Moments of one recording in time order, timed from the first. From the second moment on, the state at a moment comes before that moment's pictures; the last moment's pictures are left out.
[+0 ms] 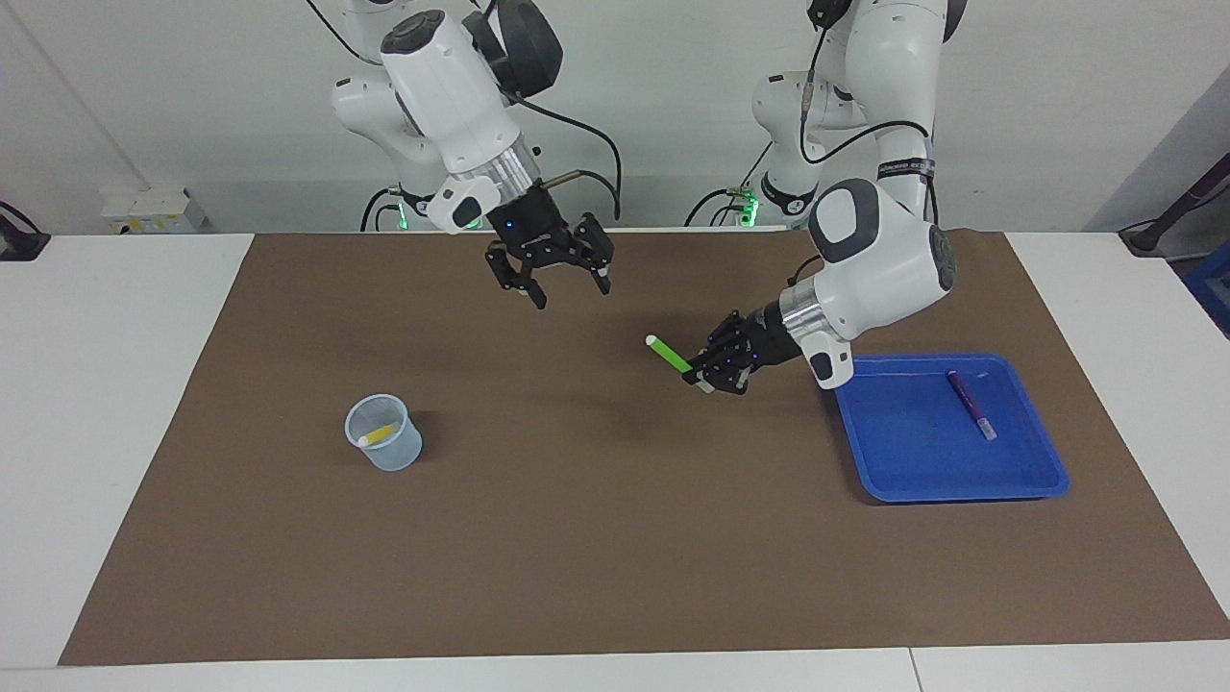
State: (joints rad) left arm -0.08 0.31 -0.30 -1.71 -0.75 2.06 -1.29; right arm 0.24 0.05 0.22 -1.81 0.33 2.25 0.47
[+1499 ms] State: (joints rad) left arm -0.17 0.31 -0.30 -1.73 -0.93 2.17 -1.37; right arm 0.27 0.13 0.21 -1.82 0.33 2.41 0.40
